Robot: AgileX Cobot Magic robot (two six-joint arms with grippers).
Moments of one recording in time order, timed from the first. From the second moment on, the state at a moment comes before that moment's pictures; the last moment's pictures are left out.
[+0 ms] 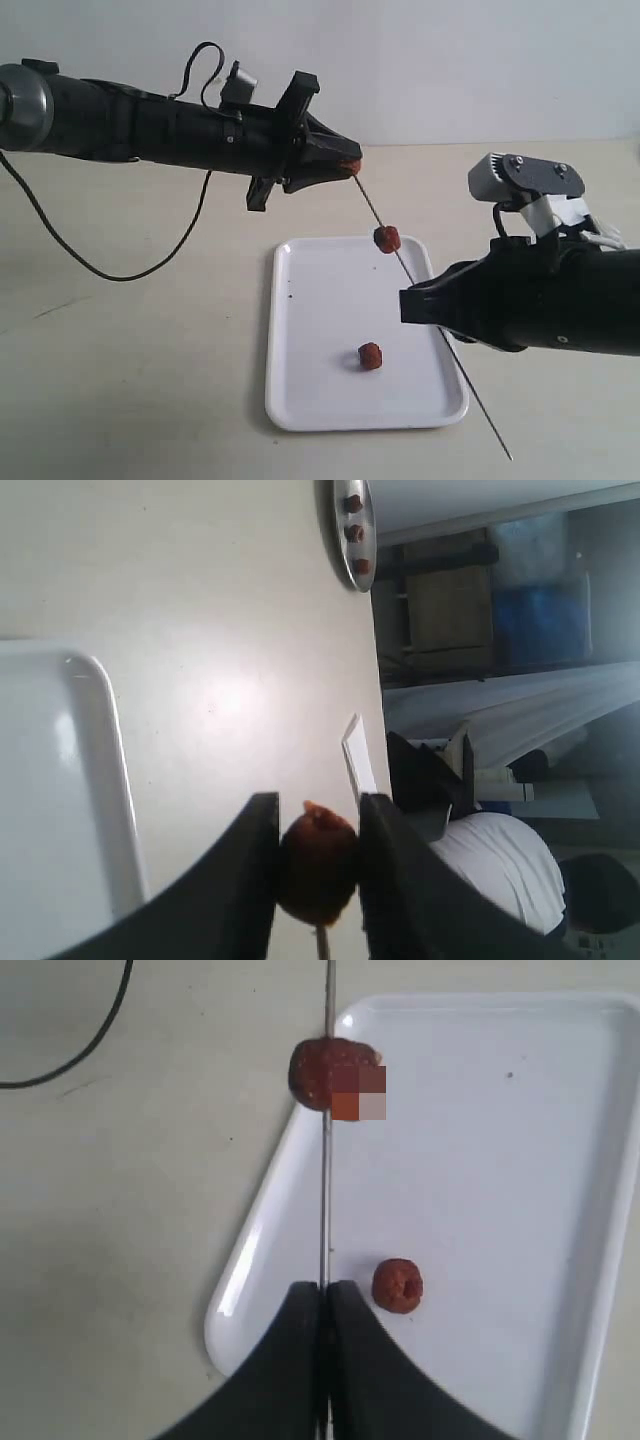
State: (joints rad) left arm -0.39 2.15 -1.48 -1.61 0.90 0.71; right arm 0.38 1.31 -0.49 1.75 0.22 -1.37
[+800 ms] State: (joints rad) left arm -0.40 2.15 -1.48 -1.64 0.89 0.71; right arm 0.38 1.48 -0.67 1.75 0.22 -1.25
